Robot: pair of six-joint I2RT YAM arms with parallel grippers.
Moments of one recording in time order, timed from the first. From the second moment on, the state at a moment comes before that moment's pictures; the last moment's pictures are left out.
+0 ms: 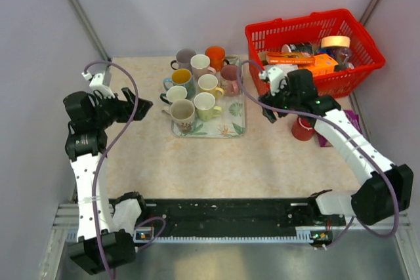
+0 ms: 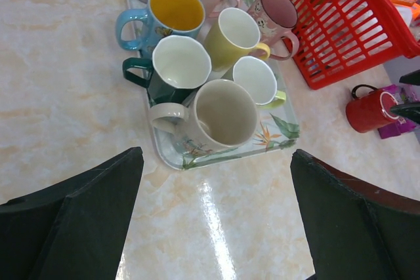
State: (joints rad) left arm 0.30 0.88 1.01 -0.50 0.70 -0.20; right arm 0.41 1.32 1.19 -0.54 -0.17 -0.32
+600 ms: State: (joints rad) left arm 0.28 1.02 1.06 -0.49 0.74 -0.27; right arm 0.13 1.25 0.91 -0.63 -0.07 -0.45
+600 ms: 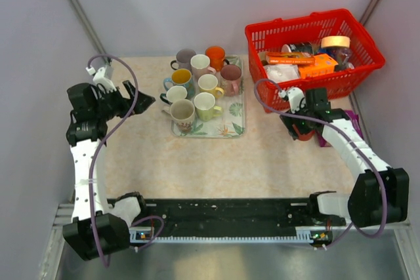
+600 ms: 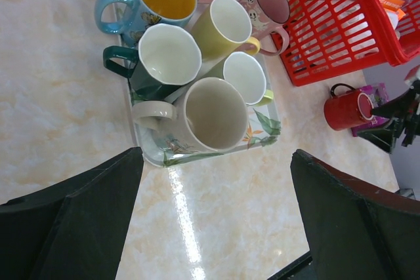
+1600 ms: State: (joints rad) left arm 0.27 1.02 1.07 -0.47 0.79 -0.29; right arm 0.39 1.48 1.12 -0.73 -0.60 -0.26
